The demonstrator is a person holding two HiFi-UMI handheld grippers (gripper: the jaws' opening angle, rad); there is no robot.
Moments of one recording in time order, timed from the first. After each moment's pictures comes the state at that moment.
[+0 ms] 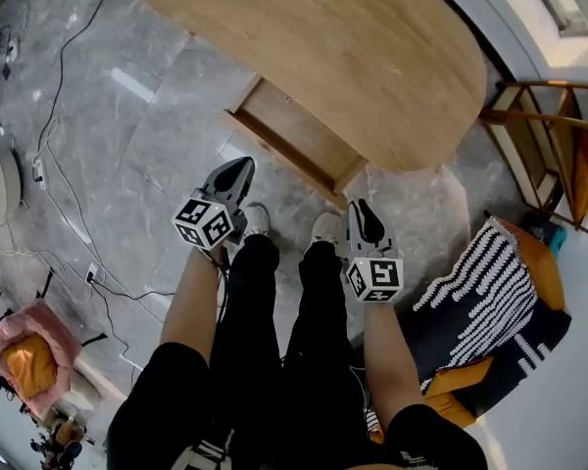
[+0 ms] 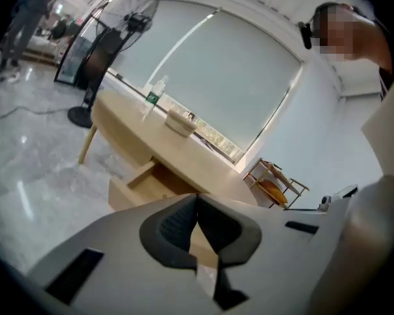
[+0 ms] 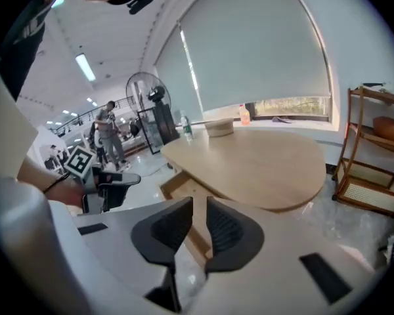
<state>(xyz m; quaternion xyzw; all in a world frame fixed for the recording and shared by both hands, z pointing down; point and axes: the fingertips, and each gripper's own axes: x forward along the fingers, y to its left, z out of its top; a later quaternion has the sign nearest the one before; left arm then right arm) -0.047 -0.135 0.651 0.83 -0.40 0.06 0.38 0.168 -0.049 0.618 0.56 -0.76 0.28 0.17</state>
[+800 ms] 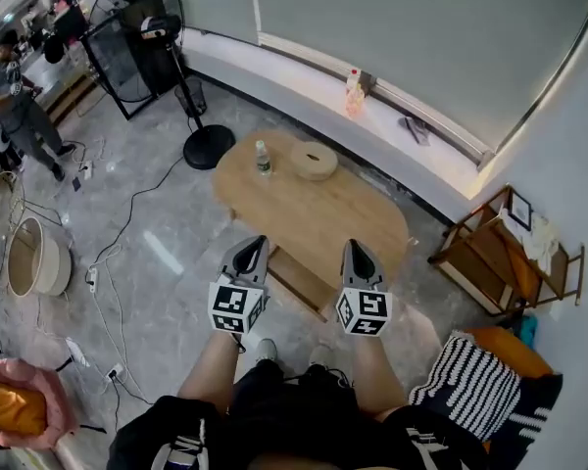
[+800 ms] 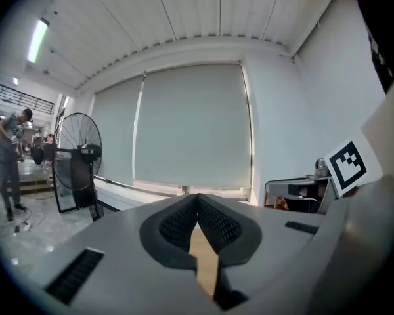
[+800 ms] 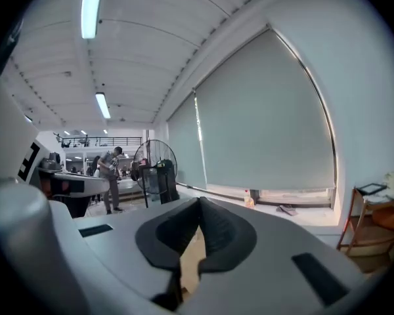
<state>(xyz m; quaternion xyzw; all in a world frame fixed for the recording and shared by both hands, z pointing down) 0.010 -0.108 0.082 0.86 -0.51 0.09 0.05 0.192 -0.110 0.106 0.61 -0.79 0.10 0.01</state>
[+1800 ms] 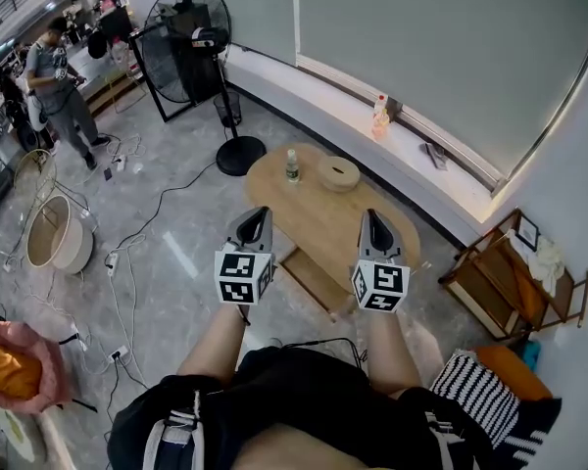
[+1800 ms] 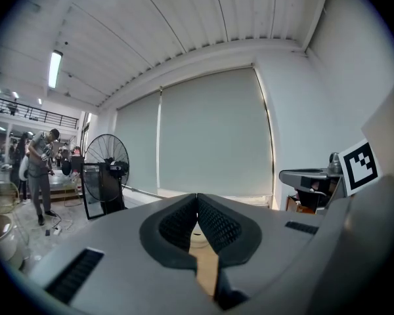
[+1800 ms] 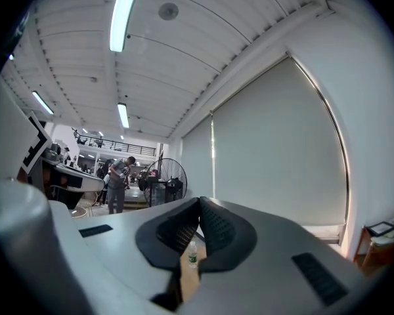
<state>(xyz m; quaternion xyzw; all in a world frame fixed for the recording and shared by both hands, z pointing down) -0.025 -0.054 -0.027 0.80 -0.60 0.07 0.02 0.182 -0.074 -0.024 0.58 -0.81 -0.01 -0.02</state>
